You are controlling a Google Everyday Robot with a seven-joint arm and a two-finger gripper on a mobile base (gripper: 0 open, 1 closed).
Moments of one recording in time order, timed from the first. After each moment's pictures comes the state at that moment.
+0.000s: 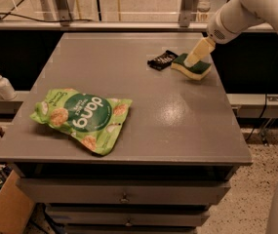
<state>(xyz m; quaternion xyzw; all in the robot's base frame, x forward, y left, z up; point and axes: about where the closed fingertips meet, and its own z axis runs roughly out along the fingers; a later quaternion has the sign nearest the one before) 0.758 -0.208 0.887 -0.46 0.81 -0.03 0.35</state>
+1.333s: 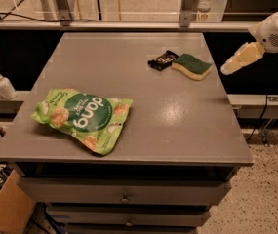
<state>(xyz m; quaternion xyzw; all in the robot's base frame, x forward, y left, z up) 0.674 -0.295 0.908 -0.43 0.82 0.06 0.37</state>
